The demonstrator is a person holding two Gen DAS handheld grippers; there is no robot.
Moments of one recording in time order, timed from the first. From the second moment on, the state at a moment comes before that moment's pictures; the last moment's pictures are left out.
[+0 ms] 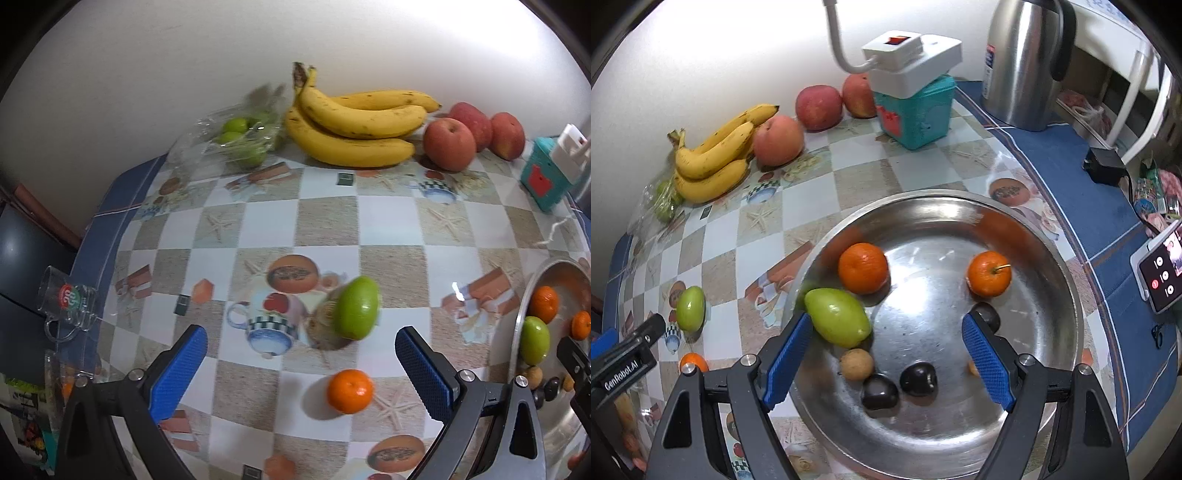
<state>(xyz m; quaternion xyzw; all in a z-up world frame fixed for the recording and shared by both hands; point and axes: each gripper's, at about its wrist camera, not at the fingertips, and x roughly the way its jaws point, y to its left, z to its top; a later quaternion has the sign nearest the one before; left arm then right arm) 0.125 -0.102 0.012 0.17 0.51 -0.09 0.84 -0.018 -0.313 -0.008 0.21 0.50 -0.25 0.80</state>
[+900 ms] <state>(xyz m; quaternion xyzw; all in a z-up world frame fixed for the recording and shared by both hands) 0.167 -0.028 -0.007 0.14 0.55 -0.05 0.82 0.031 -0.233 -0.008 0.19 0.50 -0.15 0.83</state>
